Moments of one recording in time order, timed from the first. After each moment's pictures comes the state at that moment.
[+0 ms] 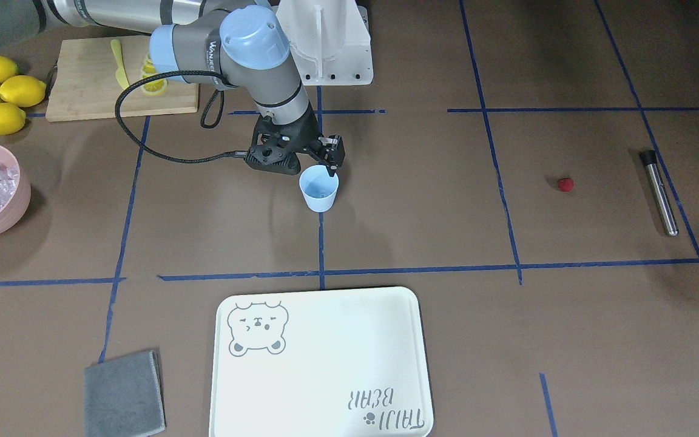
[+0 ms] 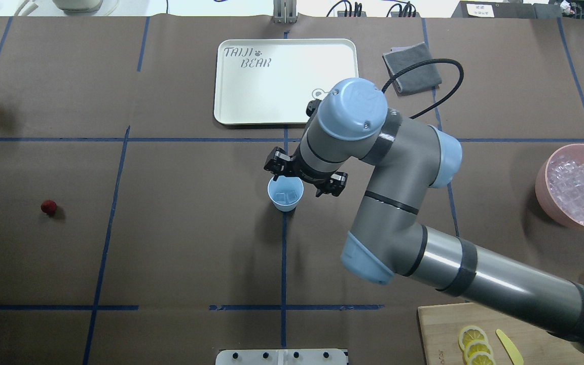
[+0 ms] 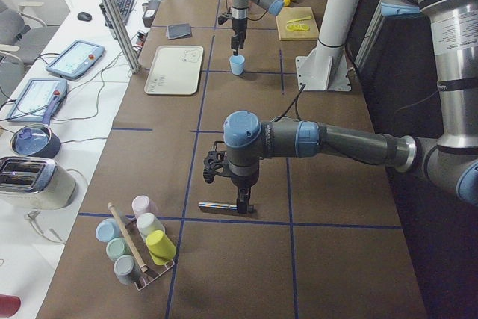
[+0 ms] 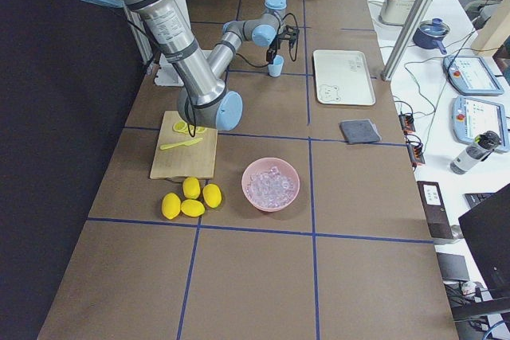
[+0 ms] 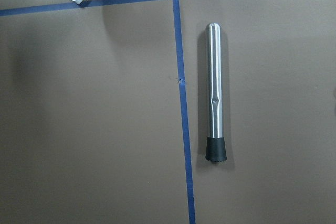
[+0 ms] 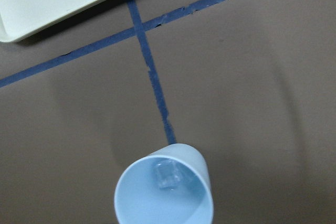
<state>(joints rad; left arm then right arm) -1.57 -1.33 -1.97 -1.39 -2.32 0.09 0.57 -0.90 1.70 -1.45 2.01 1.52</state>
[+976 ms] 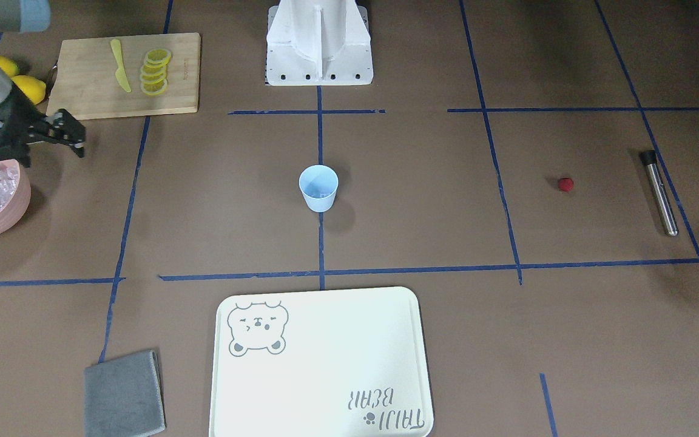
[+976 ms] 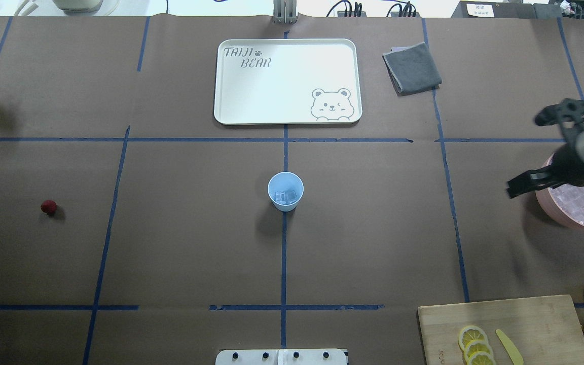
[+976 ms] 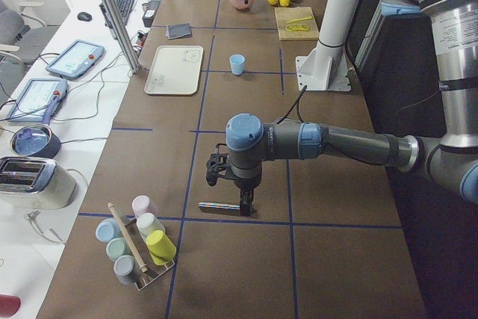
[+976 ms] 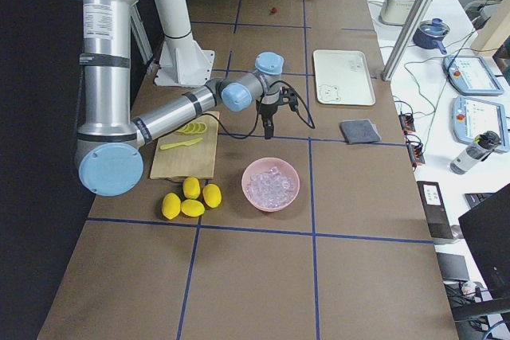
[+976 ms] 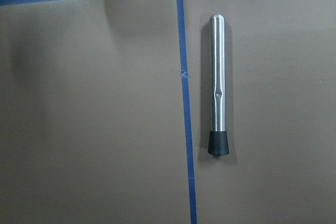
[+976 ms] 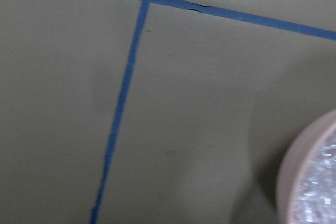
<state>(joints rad) -1.57 -1.31 -1.97 -1.39 -2.32 0.09 0.96 -1.66 2.04 -1.45 2.15 0.55</state>
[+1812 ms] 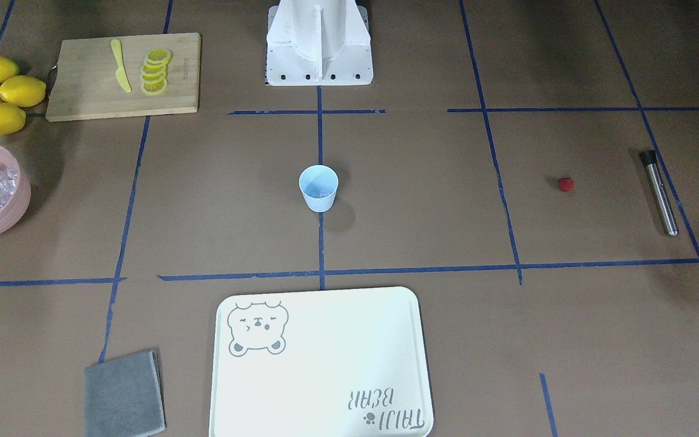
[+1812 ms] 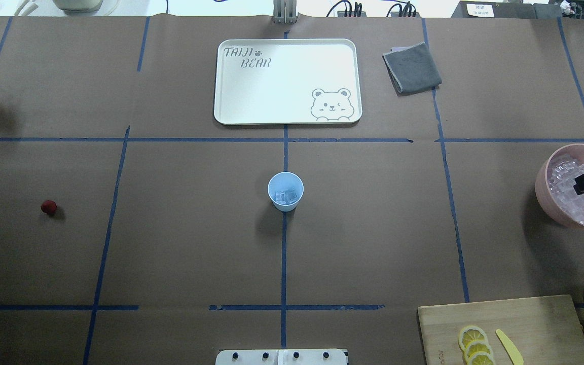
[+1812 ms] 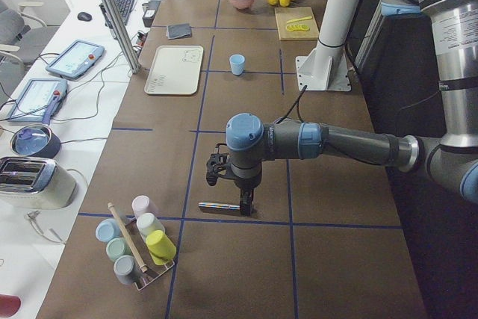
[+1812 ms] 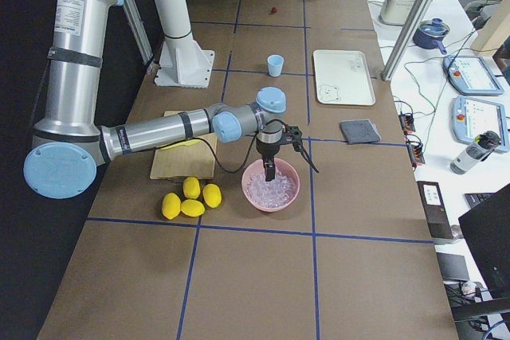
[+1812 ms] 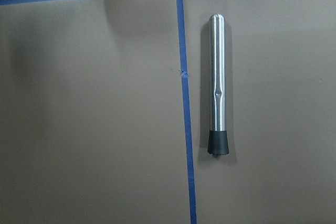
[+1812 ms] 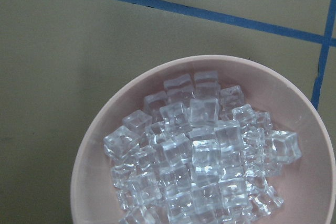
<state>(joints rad) -1.57 -1.31 -1.97 -1.39 -2.32 0.09 1.11 -1.73 1.92 -1.43 2.15 0.40</state>
